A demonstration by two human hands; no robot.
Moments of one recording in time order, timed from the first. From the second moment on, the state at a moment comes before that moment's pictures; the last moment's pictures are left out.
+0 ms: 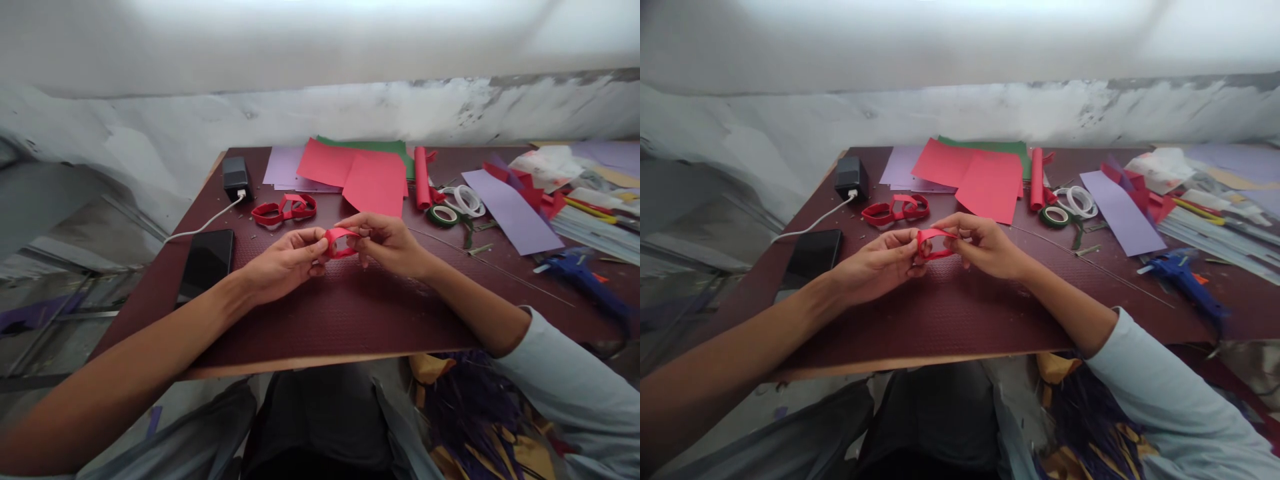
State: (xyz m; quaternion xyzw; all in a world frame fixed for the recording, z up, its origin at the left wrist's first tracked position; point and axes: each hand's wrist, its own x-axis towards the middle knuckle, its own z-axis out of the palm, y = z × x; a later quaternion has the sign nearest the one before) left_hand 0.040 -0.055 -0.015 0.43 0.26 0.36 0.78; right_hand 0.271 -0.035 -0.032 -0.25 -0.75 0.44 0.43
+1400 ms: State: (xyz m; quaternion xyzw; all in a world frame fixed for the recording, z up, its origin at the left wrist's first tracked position) left_hand 0.048 -0.060 -0.028 0.39 0.26 0.38 0.79; right_hand 0.273 -0.030 -0.033 -0.37 -0.84 0.16 0.35
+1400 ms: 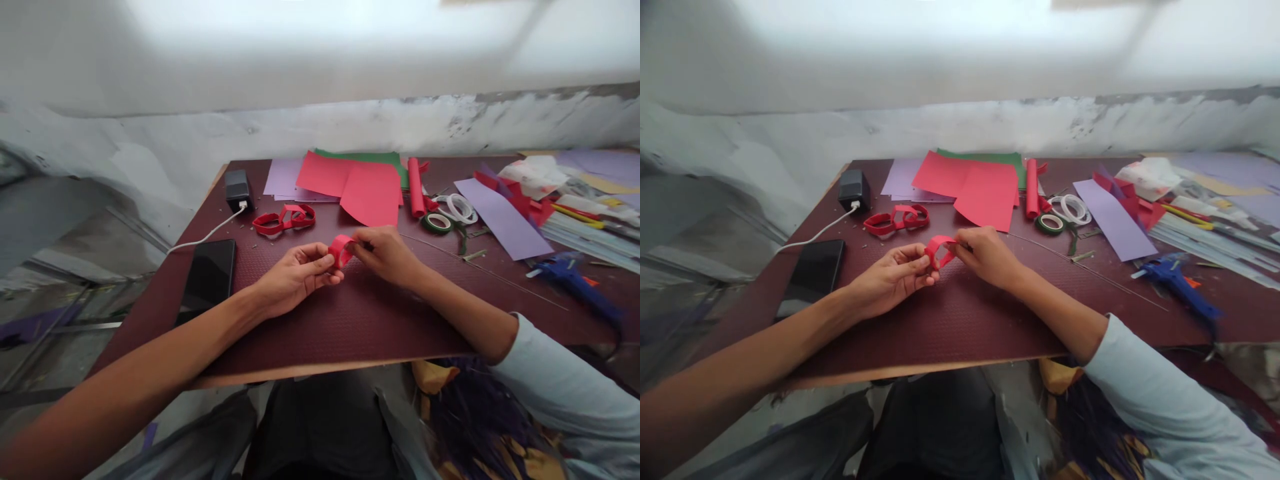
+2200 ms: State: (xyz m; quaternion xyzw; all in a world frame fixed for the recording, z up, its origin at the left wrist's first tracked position) left_hand 0.049 -0.060 -0.030 0.40 0.27 0.39 0.79; right_hand 0.263 -0.037 -0.027 -0.38 -0.72 0.48 0.32
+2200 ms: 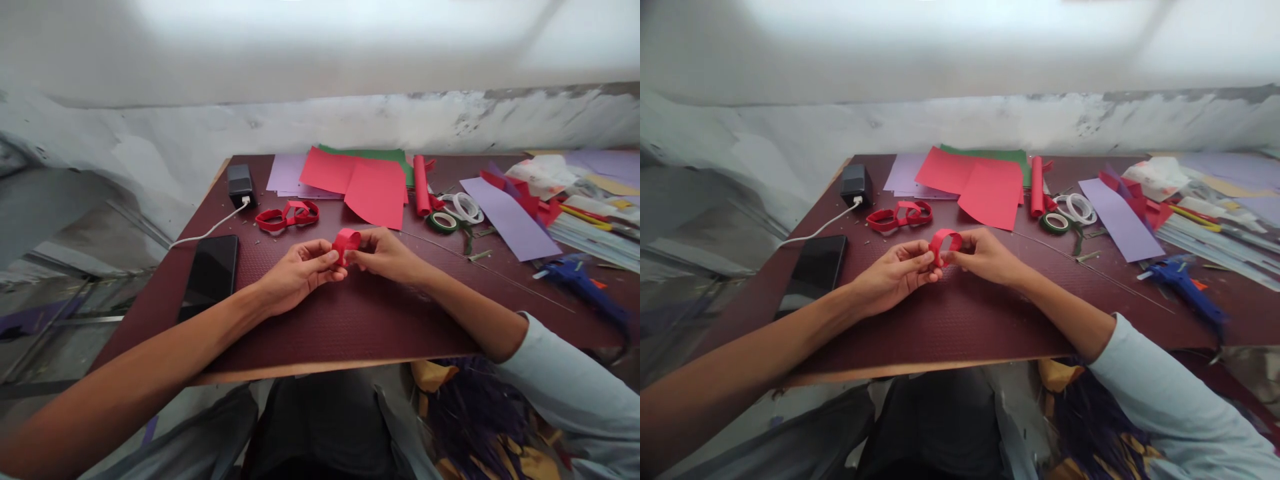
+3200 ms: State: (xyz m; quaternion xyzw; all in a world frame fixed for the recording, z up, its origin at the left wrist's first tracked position) left_hand 0.050 -0.060 -0.026 0.38 0.30 0.37 0.79; right_hand 0.273 -0.035 -0.033 -0.36 -0.86 0.04 0.35
